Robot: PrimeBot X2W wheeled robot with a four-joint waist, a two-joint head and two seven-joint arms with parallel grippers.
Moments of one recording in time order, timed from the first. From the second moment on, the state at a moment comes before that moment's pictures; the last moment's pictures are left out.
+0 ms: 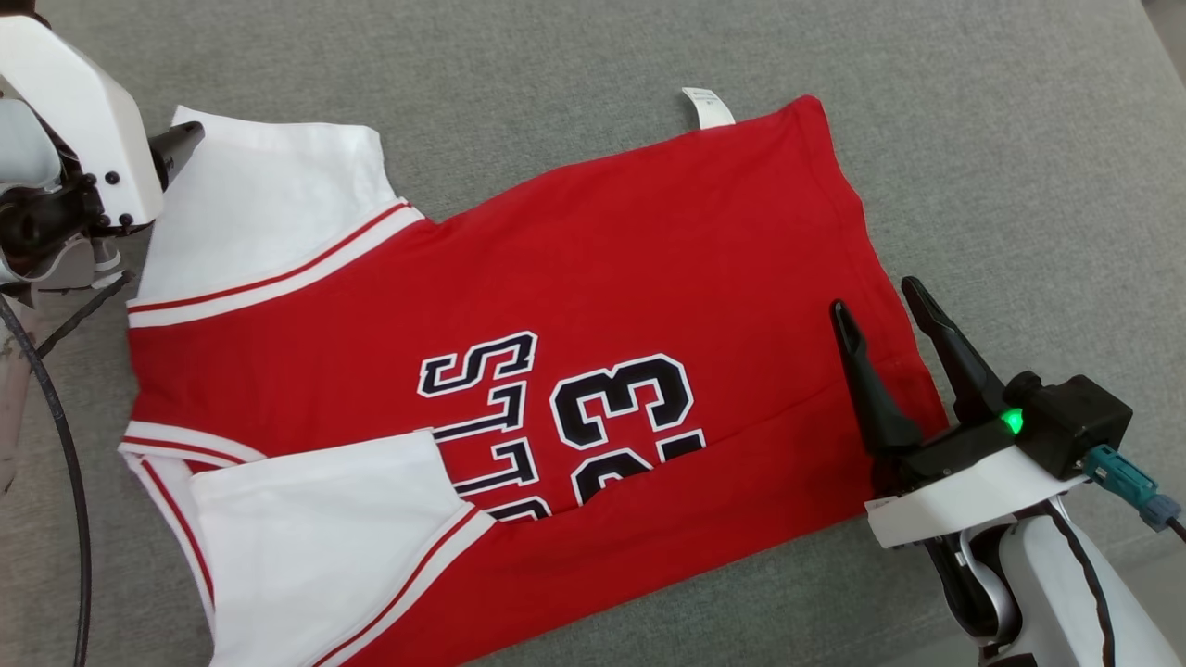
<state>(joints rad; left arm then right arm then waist) -1.01 0.47 -0.40 0.62 -0.77 0.05 0.79 -0.30 -0.14 0.26 0.19 0.33 0.13 -0.26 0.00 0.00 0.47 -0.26</state>
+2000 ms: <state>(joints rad) -1.06 0.50 -0.47 0.50 -0.74 -0.03 0.75 -1.08 -0.08 0.21 0.80 0.14 0.13 0.50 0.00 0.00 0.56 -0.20</state>
